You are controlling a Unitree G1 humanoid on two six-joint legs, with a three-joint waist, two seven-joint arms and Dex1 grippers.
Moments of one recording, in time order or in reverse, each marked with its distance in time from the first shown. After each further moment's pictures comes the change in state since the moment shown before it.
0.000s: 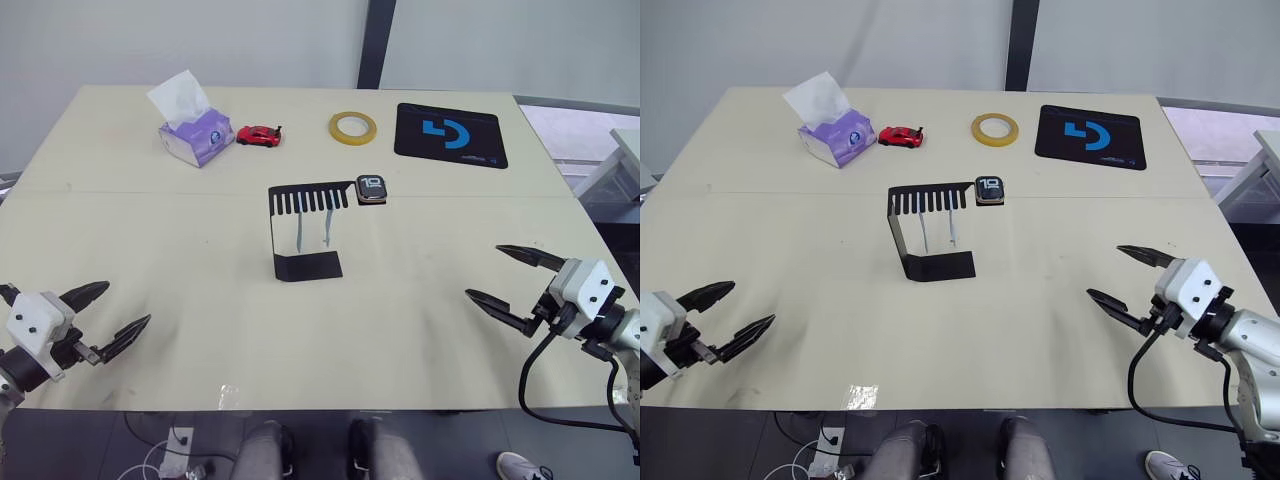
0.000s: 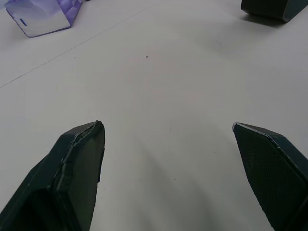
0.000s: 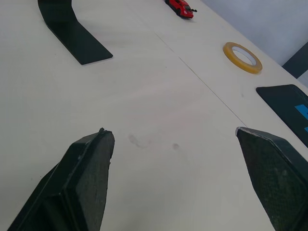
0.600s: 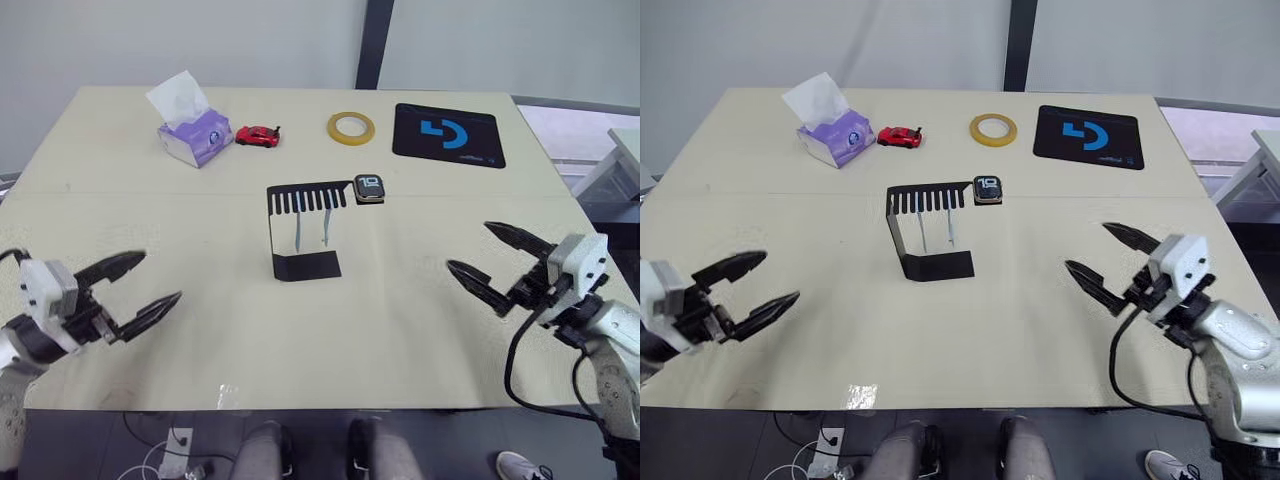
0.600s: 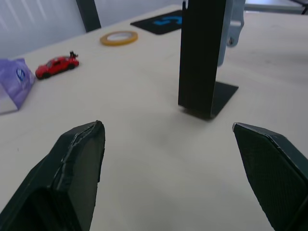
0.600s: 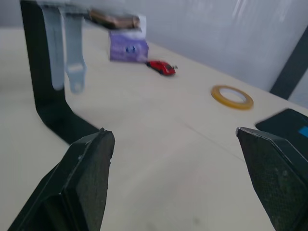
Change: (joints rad) left arm -0.186 0.007 -0.043 -0.194 -0.231 0.176 -0.079; right arm -0.091 0.162 0.077 -0.346 0.227 0.367 -0.294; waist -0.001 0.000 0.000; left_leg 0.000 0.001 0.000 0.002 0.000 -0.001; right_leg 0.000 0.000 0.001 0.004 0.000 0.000
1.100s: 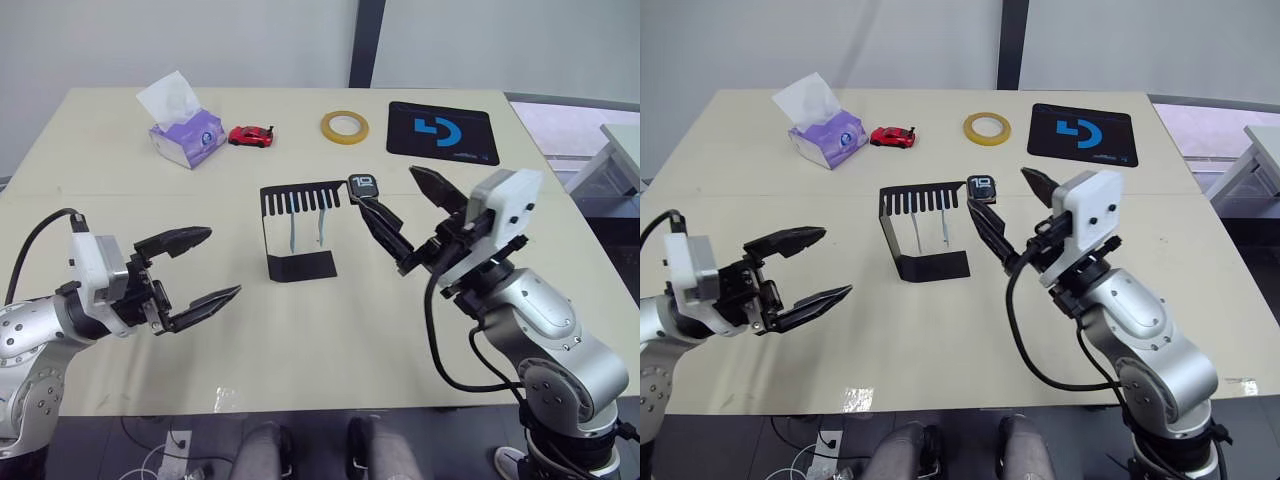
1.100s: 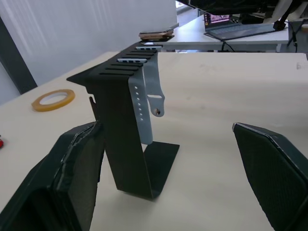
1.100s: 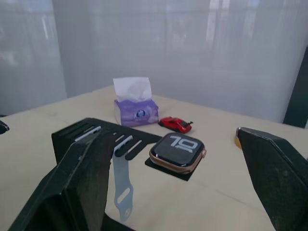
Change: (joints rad) left arm -0.073 -0.004 -0.147 -0.216 -0.050 0.100 0.043; right arm -0.285 0.246 0.278 -0.357 0.027 0.476 -0.620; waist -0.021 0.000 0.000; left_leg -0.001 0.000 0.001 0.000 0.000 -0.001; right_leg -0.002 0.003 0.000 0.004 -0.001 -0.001
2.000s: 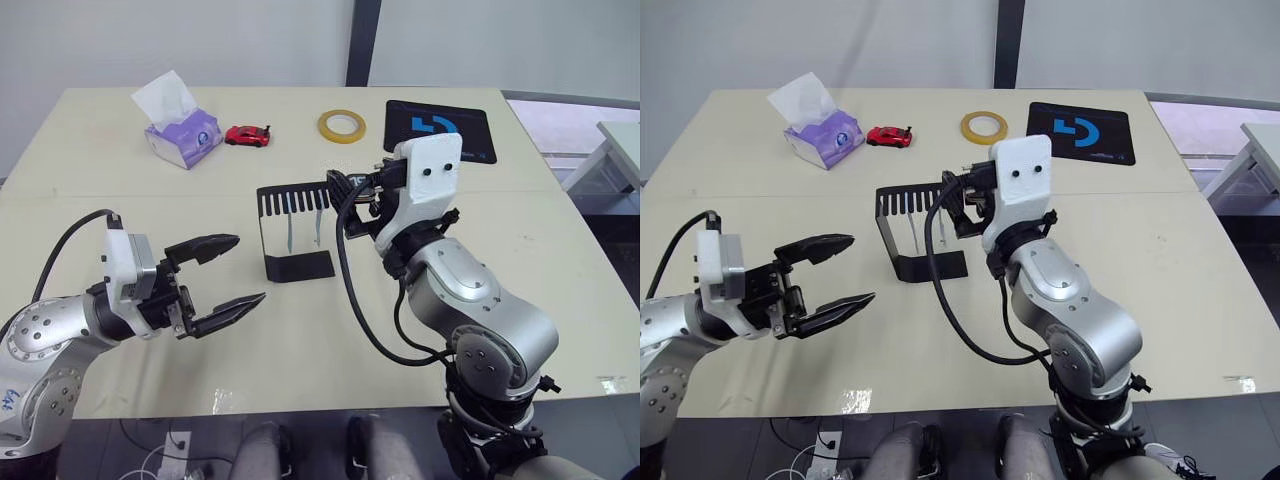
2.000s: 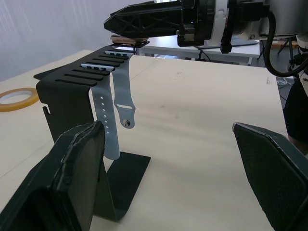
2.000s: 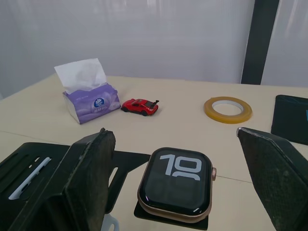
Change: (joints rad) left arm -0.033 0.000 -0.042 -0.078 -0.067 0.118 0.044; right arm -0.250 0.341 0.112 0.085 -0.212 0.339 -0.329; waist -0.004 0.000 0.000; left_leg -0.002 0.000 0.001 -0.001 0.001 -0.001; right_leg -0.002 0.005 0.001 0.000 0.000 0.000
